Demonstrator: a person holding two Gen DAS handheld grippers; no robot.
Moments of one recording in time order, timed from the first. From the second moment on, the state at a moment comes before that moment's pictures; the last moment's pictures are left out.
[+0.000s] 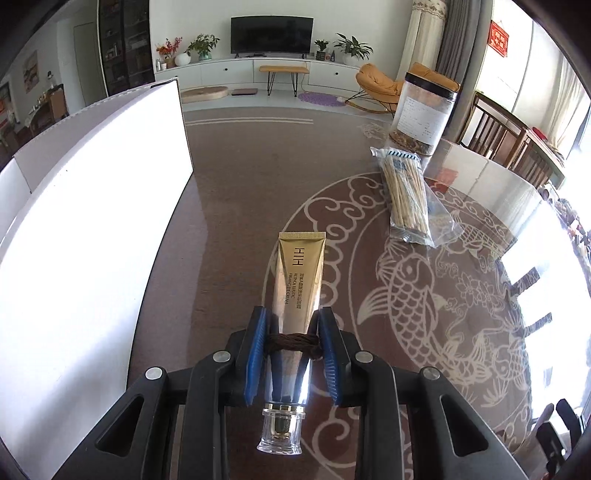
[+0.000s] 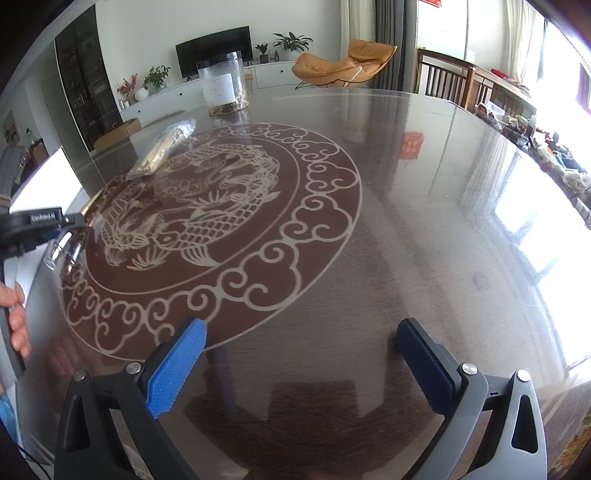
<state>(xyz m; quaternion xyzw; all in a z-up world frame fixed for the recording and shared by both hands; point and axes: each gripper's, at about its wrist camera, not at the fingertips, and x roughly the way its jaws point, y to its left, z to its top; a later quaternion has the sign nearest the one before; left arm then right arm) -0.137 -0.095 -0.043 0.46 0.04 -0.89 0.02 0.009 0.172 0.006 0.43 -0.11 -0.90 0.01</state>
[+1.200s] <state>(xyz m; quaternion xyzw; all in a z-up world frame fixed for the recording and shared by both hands) -0.124 -0.084 -0.046 0.43 0.03 -0.90 0.00 -0.049 0.115 -0.001 0.43 0.00 -0.90 0.08</state>
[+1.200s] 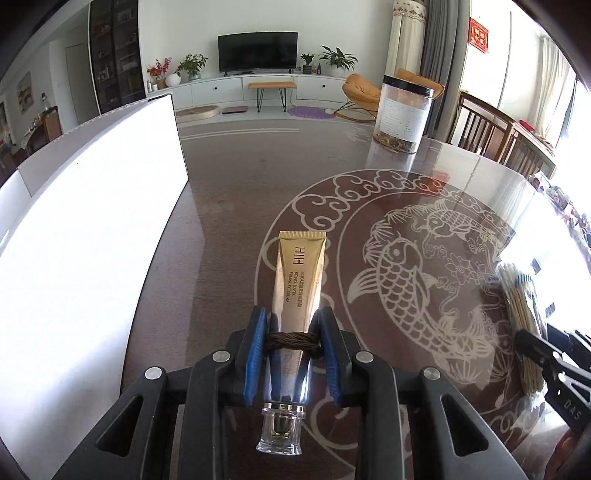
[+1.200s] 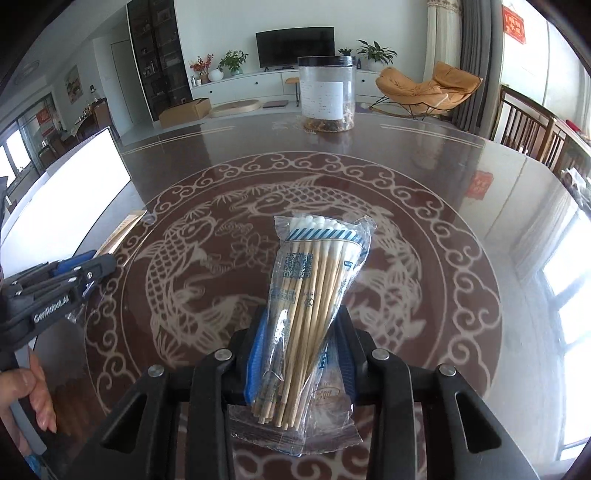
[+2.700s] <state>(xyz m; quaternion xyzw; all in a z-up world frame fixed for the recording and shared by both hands) -0.044 -0.023 -0.053 0.47 -0.03 -0.88 -0.04 0.042 0.149 -0.002 0.45 0.00 -0.89 -0.01</state>
